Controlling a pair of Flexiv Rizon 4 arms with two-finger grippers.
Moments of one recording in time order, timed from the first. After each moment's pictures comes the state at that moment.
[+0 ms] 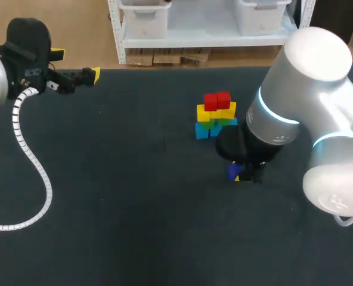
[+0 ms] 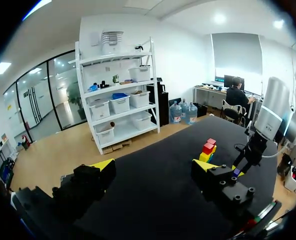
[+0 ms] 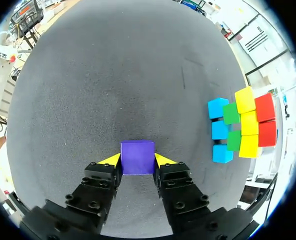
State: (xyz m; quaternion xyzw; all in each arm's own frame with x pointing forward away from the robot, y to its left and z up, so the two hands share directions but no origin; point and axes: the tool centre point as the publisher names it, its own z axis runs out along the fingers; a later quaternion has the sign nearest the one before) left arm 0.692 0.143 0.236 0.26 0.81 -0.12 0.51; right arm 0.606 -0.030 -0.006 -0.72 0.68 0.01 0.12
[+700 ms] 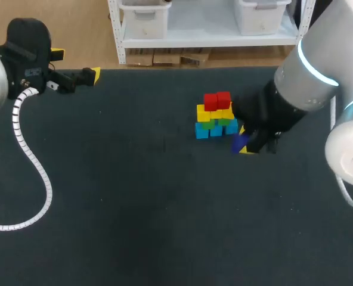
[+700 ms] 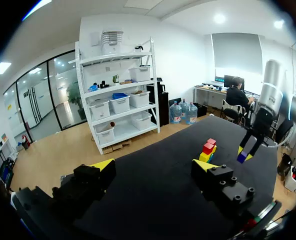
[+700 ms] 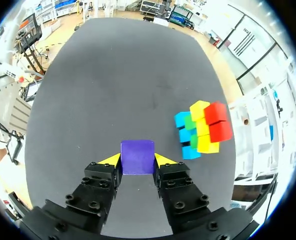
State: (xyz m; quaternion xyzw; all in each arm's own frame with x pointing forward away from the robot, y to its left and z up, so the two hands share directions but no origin) left arm 0.692 0.143 0.236 0.26 0.81 -0.12 0.51; right arm 0.619 -0.034 0.078 -0.70 0.69 0.06 0.19
